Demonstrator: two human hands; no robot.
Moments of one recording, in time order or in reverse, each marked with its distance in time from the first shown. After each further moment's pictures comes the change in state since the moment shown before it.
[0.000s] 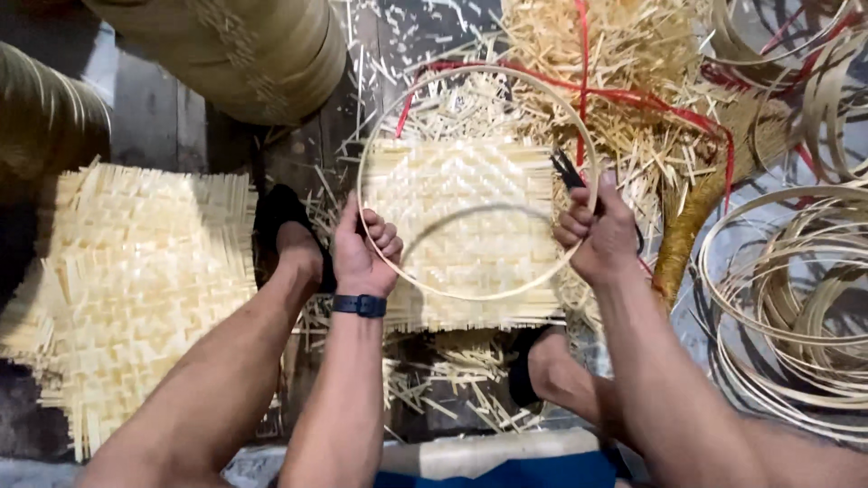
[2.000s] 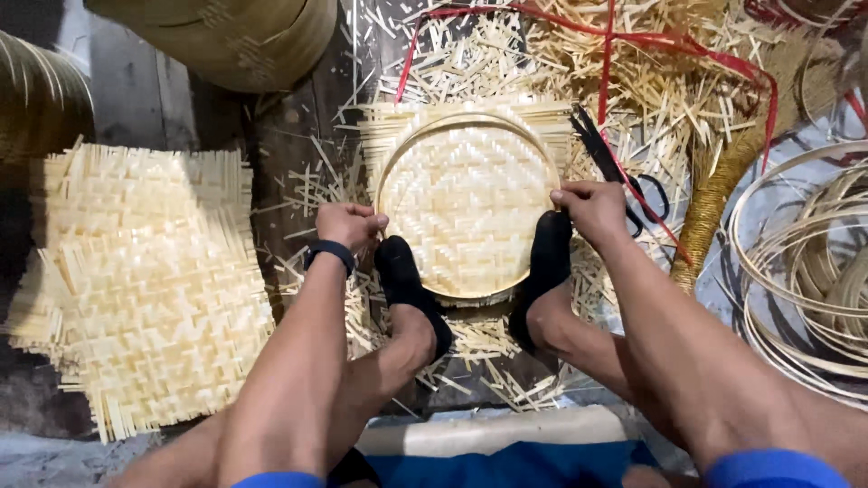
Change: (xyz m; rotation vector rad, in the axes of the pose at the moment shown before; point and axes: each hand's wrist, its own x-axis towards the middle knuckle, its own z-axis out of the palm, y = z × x) left_hand 0.064 0.034 -0.073 1.295 0.341 0.070; right_hand 0.061 0.070 -0.071 -1.260 0.133 -0.374
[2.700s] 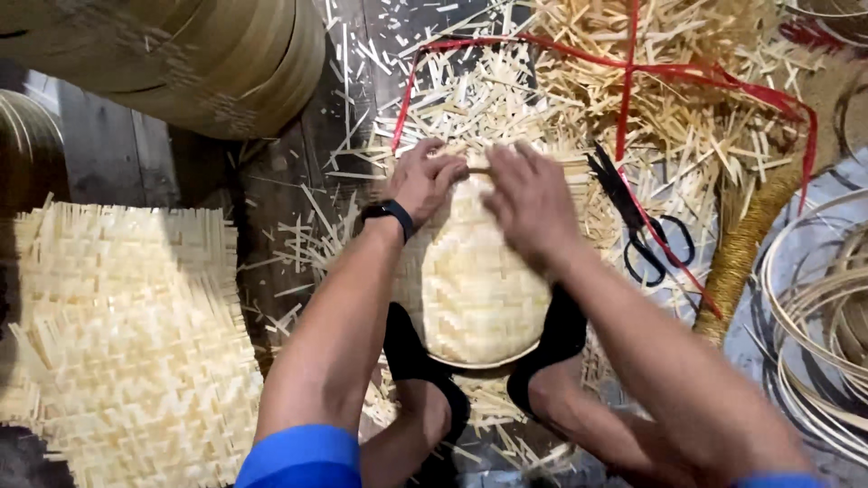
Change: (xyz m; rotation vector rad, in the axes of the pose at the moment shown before) left_hand 0.081 0.098 0.113 0.622 -0.165 0.842; right_hand 0.043 -0.149 0.048 -0.616 -0.230 -0.511
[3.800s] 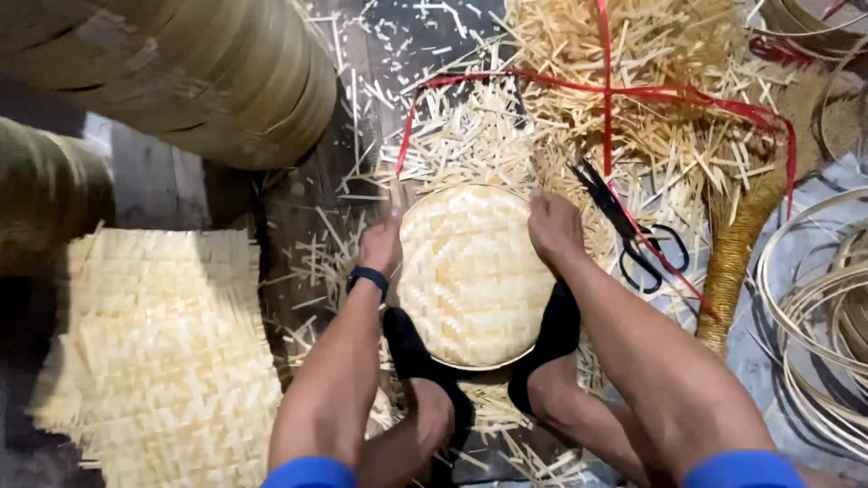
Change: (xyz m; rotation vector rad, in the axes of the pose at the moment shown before) left_hand -0.079 -0.103 0.040 -0.334 0.211 -0.688; right_hand -0.023 0.086 0.087 0.518 0.174 0.614
